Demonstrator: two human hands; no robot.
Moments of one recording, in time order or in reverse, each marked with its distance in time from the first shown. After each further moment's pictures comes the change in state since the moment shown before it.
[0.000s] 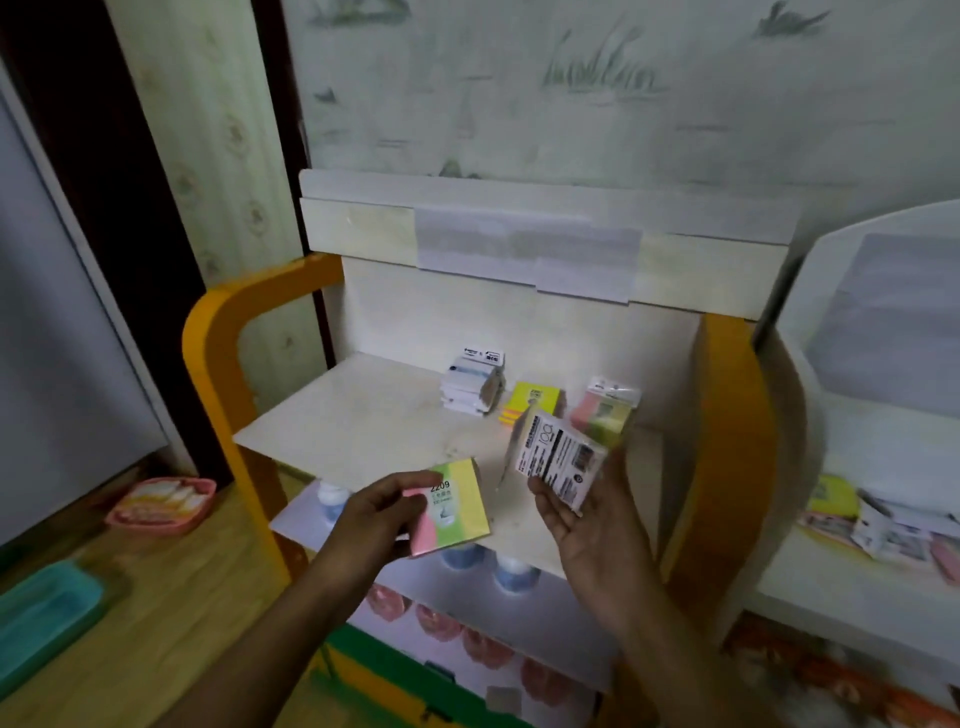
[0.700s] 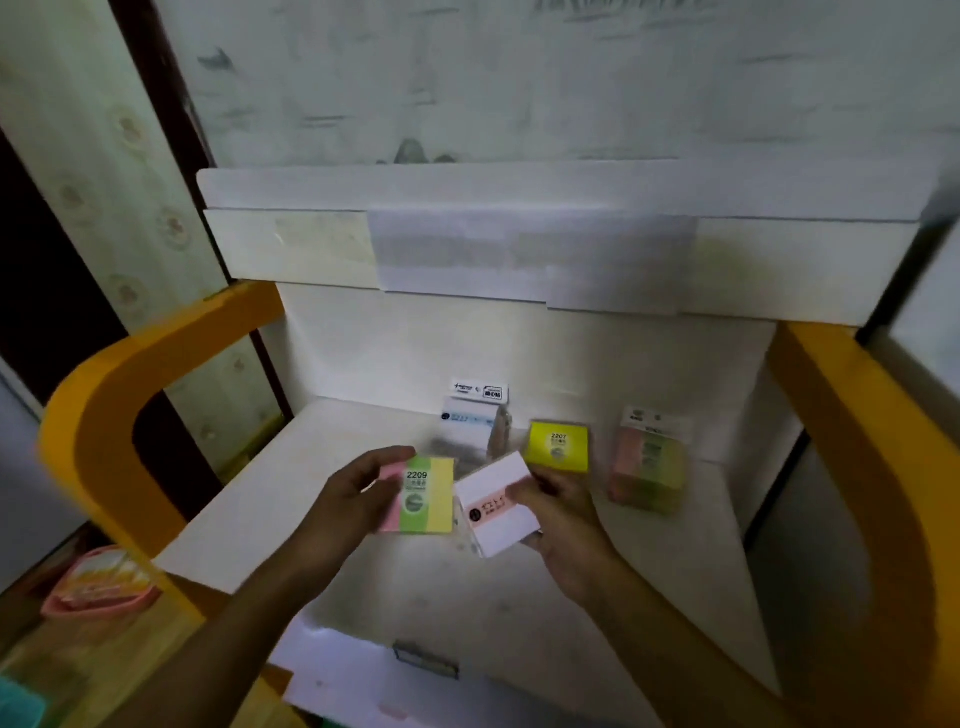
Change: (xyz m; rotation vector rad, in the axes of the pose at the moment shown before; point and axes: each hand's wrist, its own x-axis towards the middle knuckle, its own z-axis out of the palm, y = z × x) left_hand 0.207 0.030 -0.049 0.217 -0.135 0.142; right_hand 0.191 0.043 0.045 -0.516 0.101 -0.020
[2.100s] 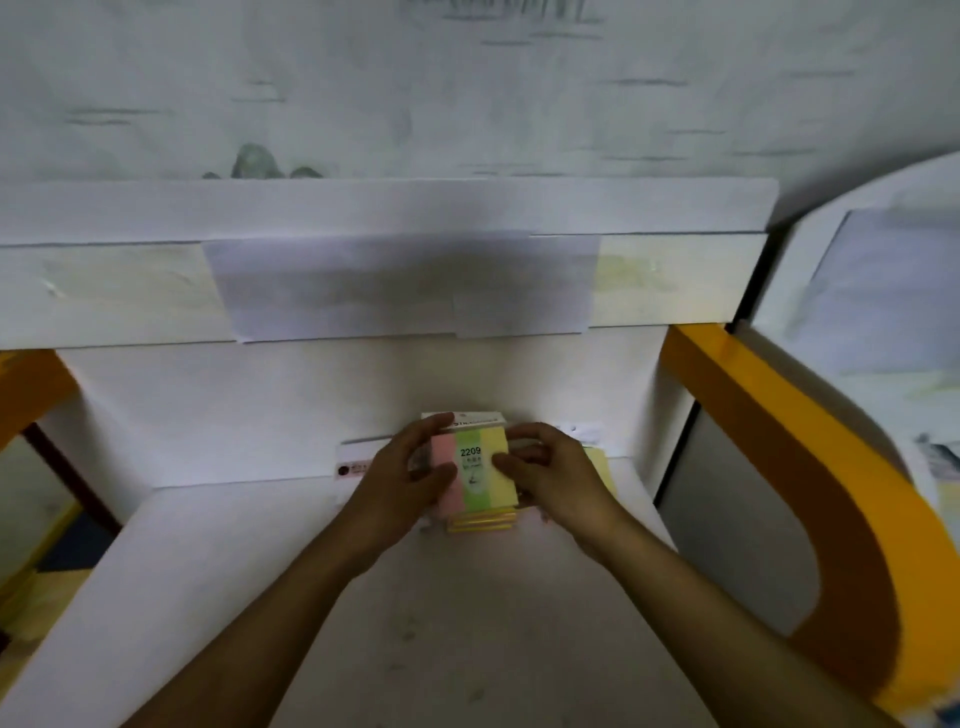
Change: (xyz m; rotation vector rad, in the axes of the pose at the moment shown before) left_hand 0.117 0.030 0.078 -0.055 -0.473 0.209; right_hand 0.044 -0.058 -0.032 -0.312 0.246 -0.254
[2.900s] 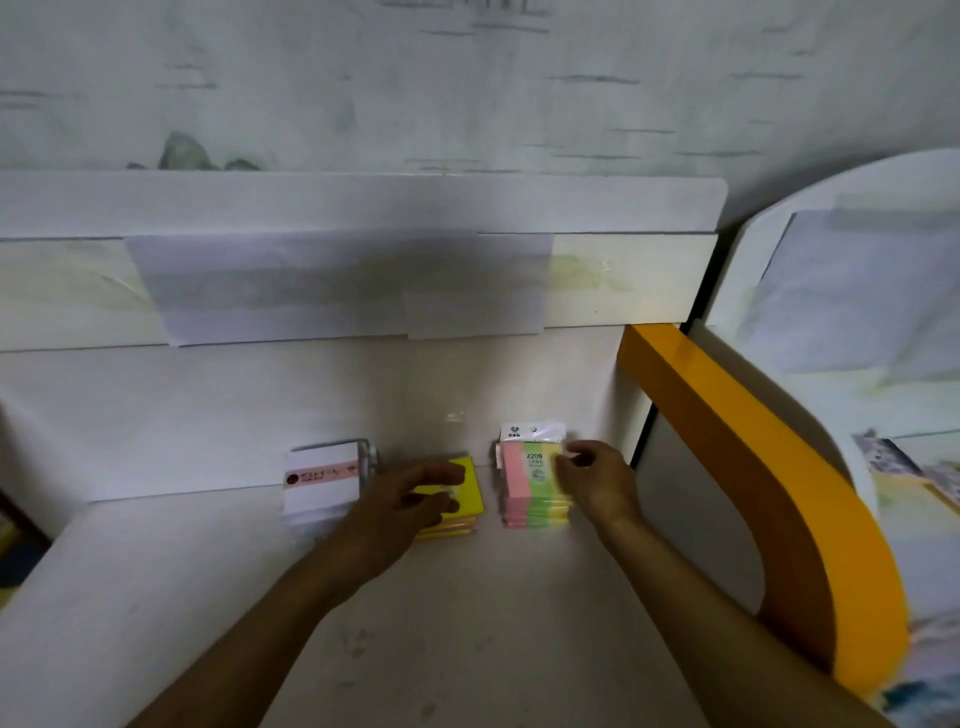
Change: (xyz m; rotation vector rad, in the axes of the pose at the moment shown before) left_hand 0.006 -0.022 0.031 0.000 -0.136 -0.070; right_hand 0.028 0.046 -0.082 -0.441 0.470 0.121
